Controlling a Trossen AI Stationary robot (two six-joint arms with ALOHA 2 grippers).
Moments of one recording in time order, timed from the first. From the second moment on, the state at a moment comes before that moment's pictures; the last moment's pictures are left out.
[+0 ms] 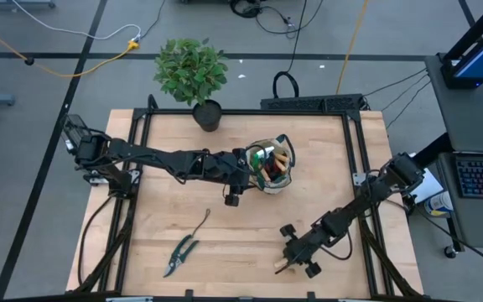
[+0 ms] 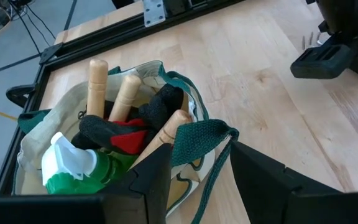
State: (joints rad) left arm -0.02 1.65 1.16 -0.09 -0.05 0.31; right arm 0.62 1.73 0.75 0.07 -0.01 0.14
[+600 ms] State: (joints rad) left arm -0.02 1.65 1.16 -0.11 -0.05 0.32; right arm 0.53 1.41 0.75 0.06 0.08 -0.11
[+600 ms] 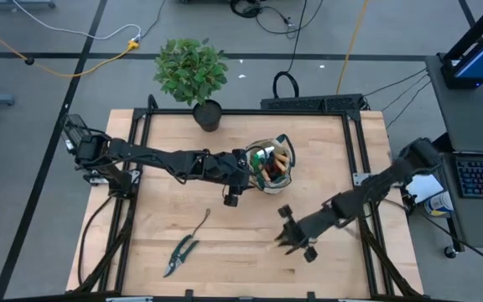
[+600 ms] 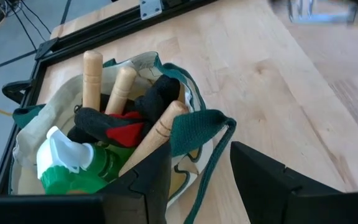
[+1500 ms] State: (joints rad) left arm -0.13 1.65 1.16 0.12 -0.05 0.52; right arm 0.21 1.18 0.75 0.09 0.11 -0.72
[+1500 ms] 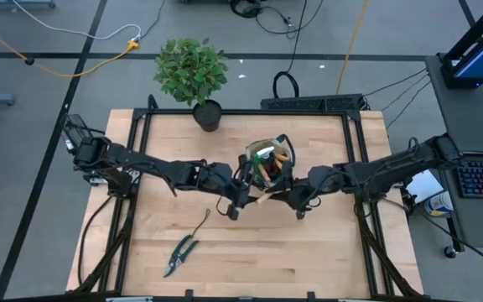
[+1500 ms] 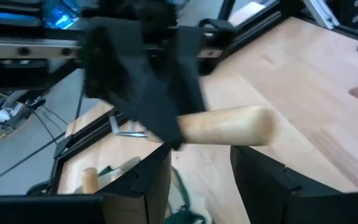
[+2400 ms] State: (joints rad) left arm -0.17 1.65 1.16 0.31 -0.05 0.59; right arm 0.20 1.15 0.66 0.33 0.08 -0.75
